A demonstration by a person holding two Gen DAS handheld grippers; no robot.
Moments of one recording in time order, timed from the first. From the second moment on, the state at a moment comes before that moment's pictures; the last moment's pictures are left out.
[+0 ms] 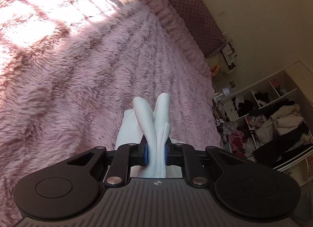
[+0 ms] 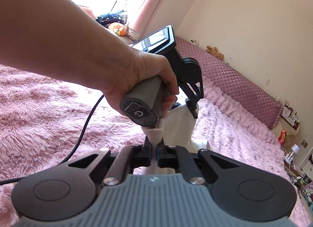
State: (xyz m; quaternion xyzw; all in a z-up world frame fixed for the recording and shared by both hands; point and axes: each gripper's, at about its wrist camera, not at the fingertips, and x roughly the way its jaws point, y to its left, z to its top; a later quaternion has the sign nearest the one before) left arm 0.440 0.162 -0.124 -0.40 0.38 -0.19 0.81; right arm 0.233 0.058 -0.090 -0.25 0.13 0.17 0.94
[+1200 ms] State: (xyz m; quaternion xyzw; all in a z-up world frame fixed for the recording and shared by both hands) left arm 0.448 -0.200 -0.118 -0.20 0.47 -0.23 0.83; right arm 0.205 -0.270 -0.123 -0.05 0.20 -0.07 0.98
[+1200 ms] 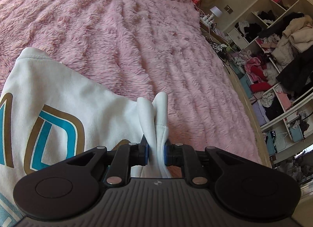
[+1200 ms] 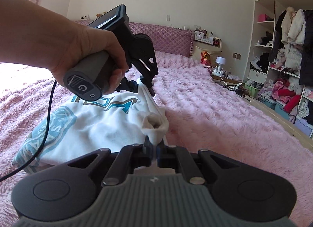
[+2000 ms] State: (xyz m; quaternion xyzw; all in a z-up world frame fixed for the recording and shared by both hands) left arm 0.298 -0.122 -0.068 -0.02 0.39 -0.30 0.87; right arm 0.195 -0.346 -0.122 0.18 0.24 -0.05 0.95
